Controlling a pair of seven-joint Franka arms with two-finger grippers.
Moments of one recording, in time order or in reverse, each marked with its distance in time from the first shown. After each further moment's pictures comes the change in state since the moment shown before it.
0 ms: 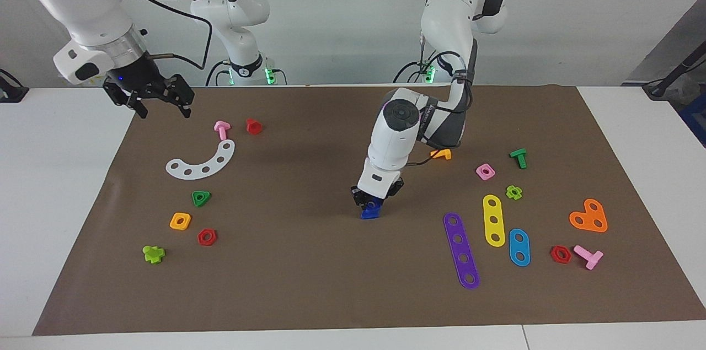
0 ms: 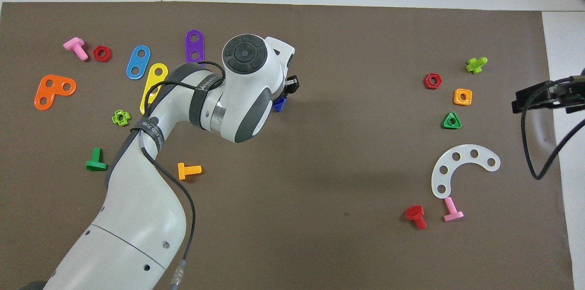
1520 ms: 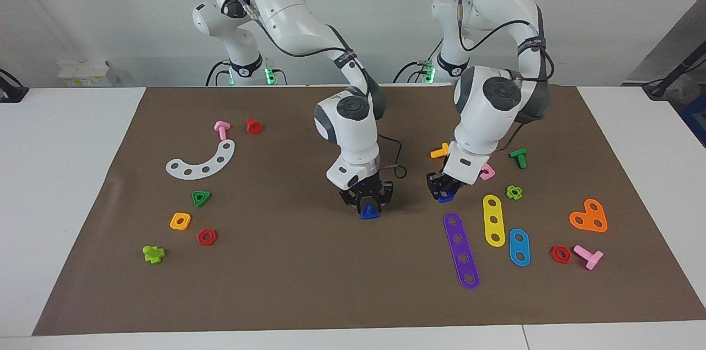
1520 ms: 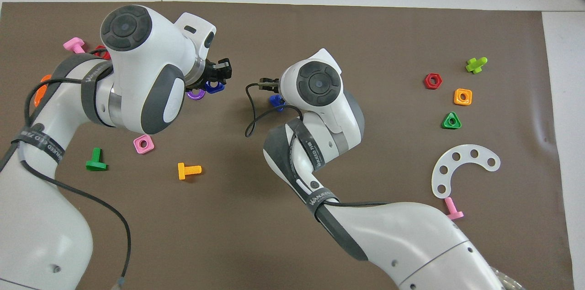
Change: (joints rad) left arm 0.191 -0.216 -0.006 -0.148 0.001 -0.044 0.196; right arm 0.532 0.560 0.005 0.035 0.102 0.839 0.630
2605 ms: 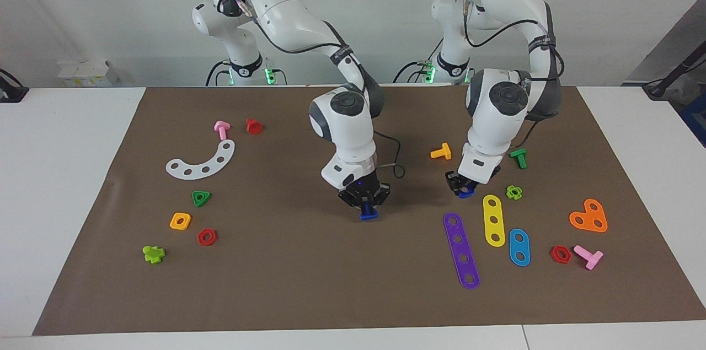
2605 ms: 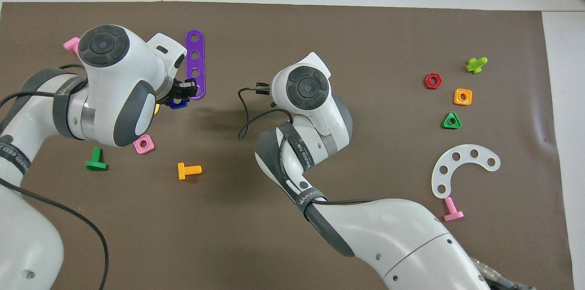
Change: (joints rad) left arm 0.094 -0.086 0.003 -0.194 0.133 0.005 0.105; right arm 0.029 0.082 0.026 0.036 0.003 0.063 0.008
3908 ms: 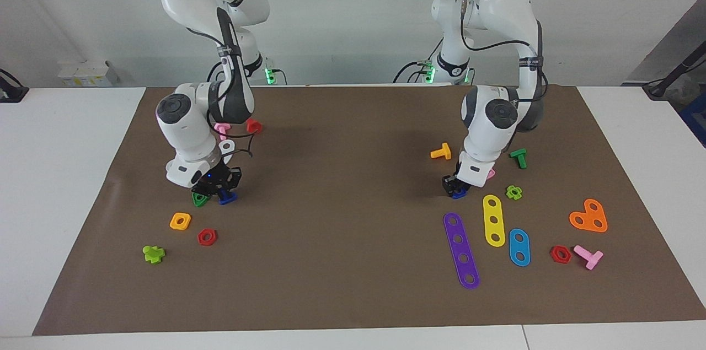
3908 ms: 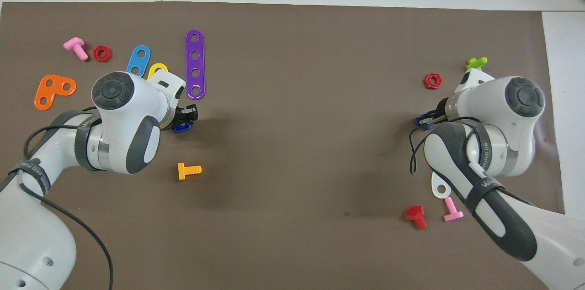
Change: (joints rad) left arm 0.026 -0.012 0.001 -0.272 -0.037 0.260 -0.007; right arm -0.503 -0.428 -0.009 -0.663 0.001 0.024 -0.938
